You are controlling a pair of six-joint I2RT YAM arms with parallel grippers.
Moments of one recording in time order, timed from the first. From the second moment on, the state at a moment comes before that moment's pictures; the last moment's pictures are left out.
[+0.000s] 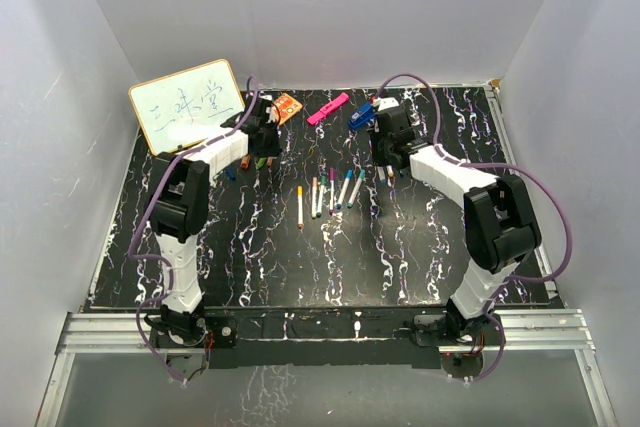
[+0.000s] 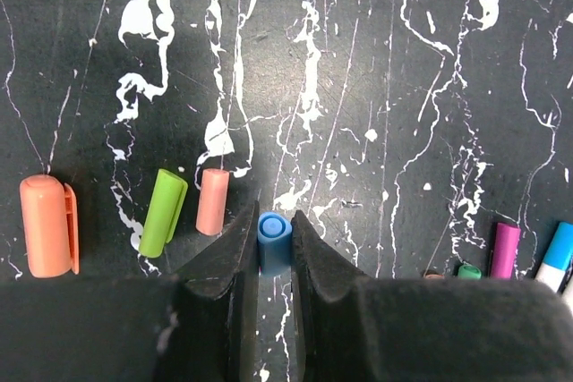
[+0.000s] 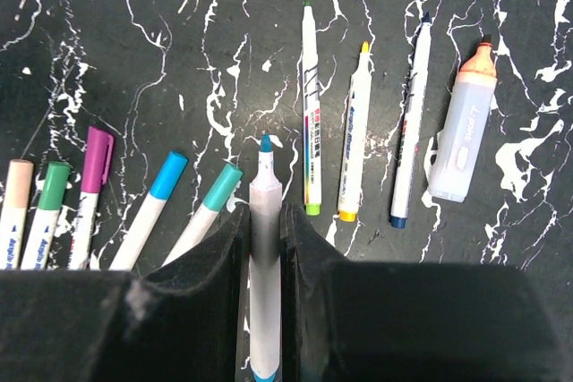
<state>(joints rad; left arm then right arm) -0.33 2.05 1.50 -0.35 -0.01 -0.37 0.38 1.73 1.21 -0.23 0.14 0.15</state>
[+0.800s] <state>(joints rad) -0.34 2.12 1.56 -0.43 -0.06 -0.35 0.38 1.98 1.37 -0.18 0.14 0.05</state>
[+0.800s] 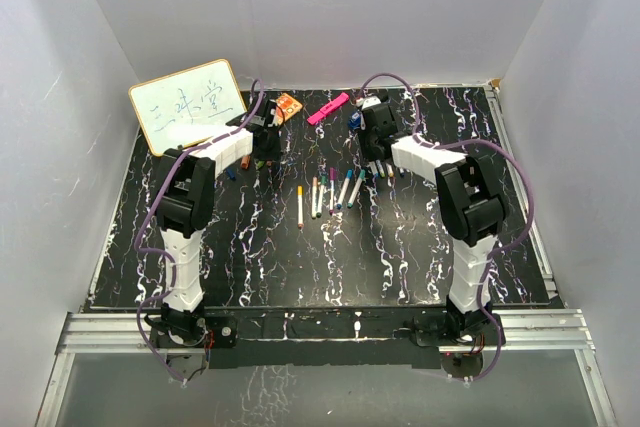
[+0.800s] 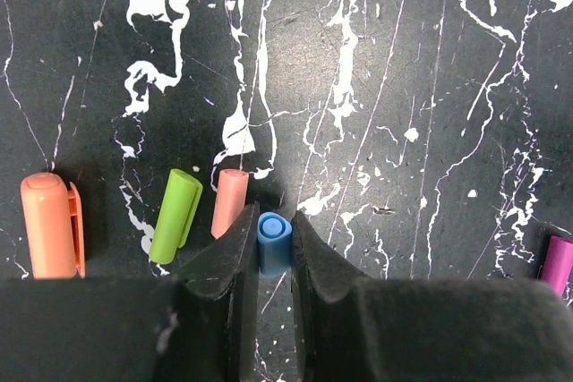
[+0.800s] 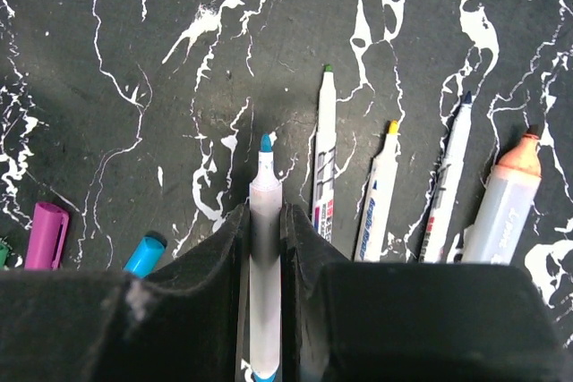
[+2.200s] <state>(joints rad) -0.35 1.76 1.47 -0.40 -0.10 -0.39 0.37 2.10 1.44 -0.18 0.17 0.00</state>
